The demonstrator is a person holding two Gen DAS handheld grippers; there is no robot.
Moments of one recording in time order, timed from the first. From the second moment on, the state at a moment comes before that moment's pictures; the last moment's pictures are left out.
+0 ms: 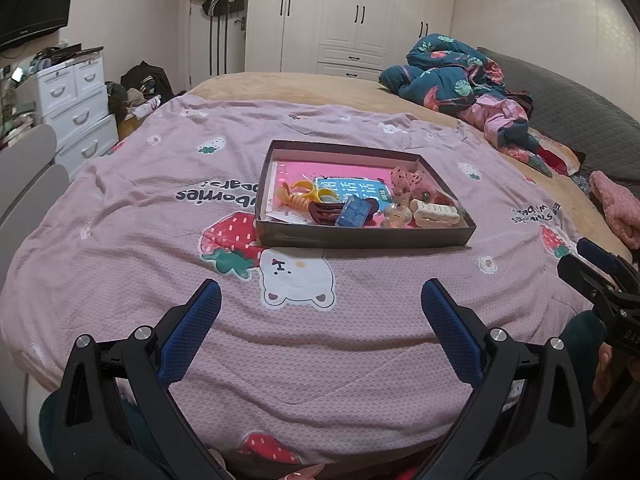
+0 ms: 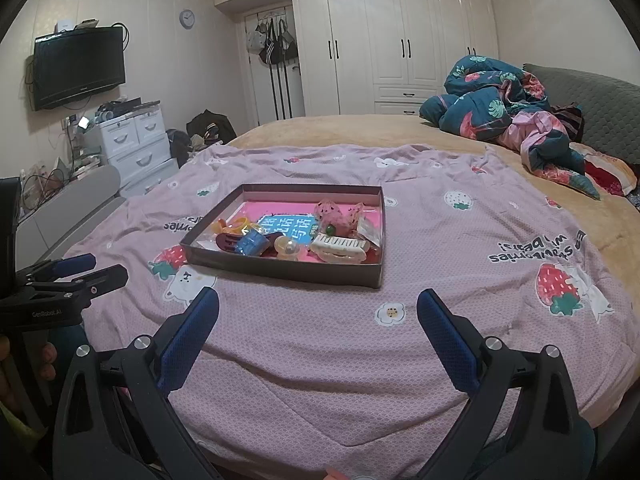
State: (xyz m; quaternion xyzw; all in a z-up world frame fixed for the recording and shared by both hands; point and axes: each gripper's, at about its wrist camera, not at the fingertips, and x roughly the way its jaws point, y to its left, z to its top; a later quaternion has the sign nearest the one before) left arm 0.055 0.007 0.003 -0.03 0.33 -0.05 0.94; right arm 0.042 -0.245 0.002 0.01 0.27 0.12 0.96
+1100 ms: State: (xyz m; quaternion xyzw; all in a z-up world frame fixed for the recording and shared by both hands) left arm 0.055 0.012 0.005 -0.03 0.33 -0.05 0.94; right arm 0.041 -0.246 0.002 0.01 0.27 0.12 0.96
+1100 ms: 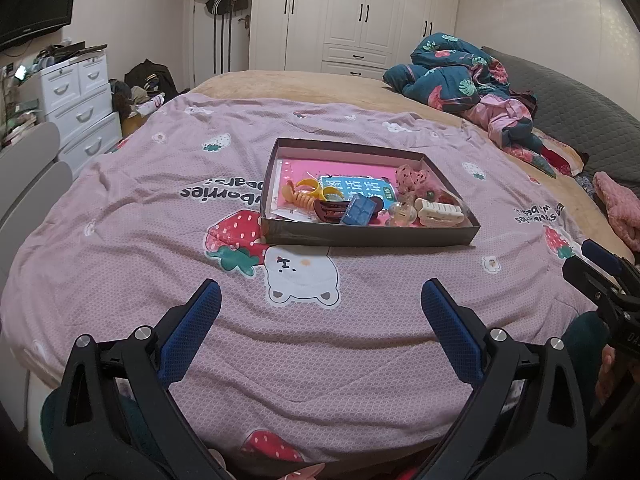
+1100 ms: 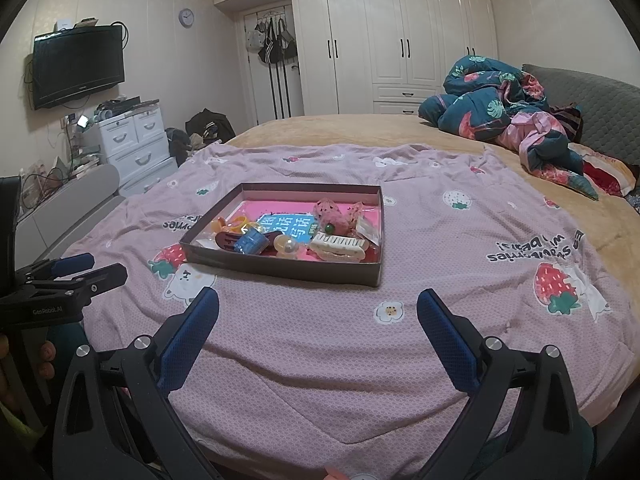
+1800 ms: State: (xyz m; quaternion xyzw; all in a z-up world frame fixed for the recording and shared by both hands) left arm 0.065 0.022 -0.004 -0.04 0.35 -0.03 0.94; right arm 0.048 -0.254 0.003 0.02 0.27 0.10 0.96
